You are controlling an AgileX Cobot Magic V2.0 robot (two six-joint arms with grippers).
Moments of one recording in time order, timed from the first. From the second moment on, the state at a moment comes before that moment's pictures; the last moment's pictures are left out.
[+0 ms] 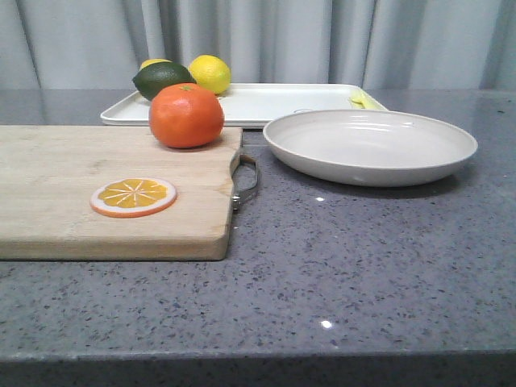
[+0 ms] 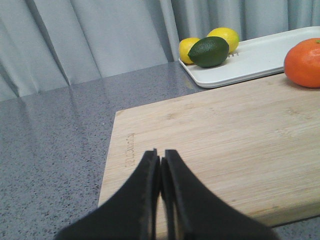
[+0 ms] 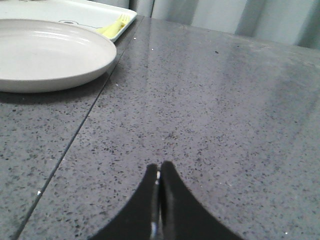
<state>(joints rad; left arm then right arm) -0.11 0.00 0.00 0.09 0.12 0.04 0.08 -0.01 0.03 -0.07 0.20 -0.04</state>
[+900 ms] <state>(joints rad) -0.11 0.00 0.00 0.05 0.03 0.04 0.08 -0.01 0.03 -0.05 0.05 -0.04</state>
